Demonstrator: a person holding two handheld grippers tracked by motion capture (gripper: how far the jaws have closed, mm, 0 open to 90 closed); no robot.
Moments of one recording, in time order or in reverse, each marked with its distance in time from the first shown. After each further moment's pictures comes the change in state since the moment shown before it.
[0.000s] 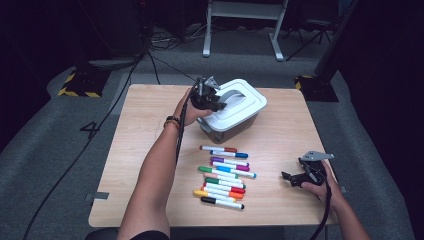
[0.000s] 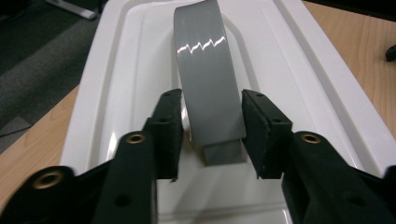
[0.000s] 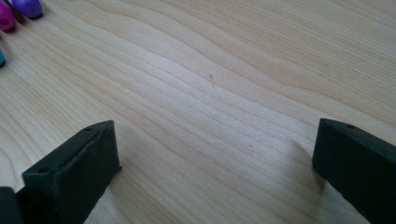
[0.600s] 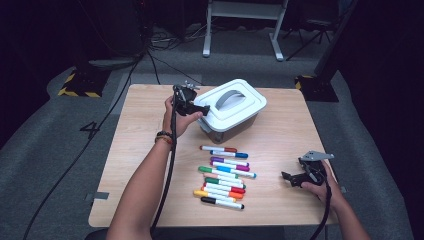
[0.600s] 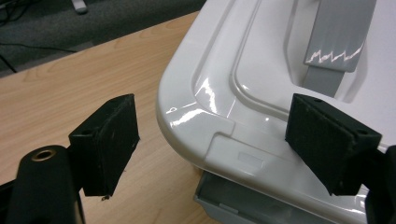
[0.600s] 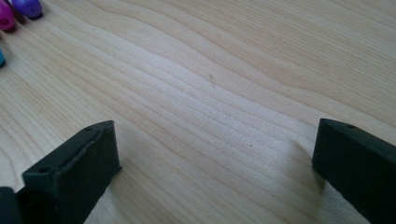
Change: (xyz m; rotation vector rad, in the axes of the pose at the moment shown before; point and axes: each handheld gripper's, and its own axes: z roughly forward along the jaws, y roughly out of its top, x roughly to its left) left arm -0.005 -0.040 -0.032 0.007 0.282 -0.387; right arm 0.000 0.000 0.000 0.000 0.000 0.000
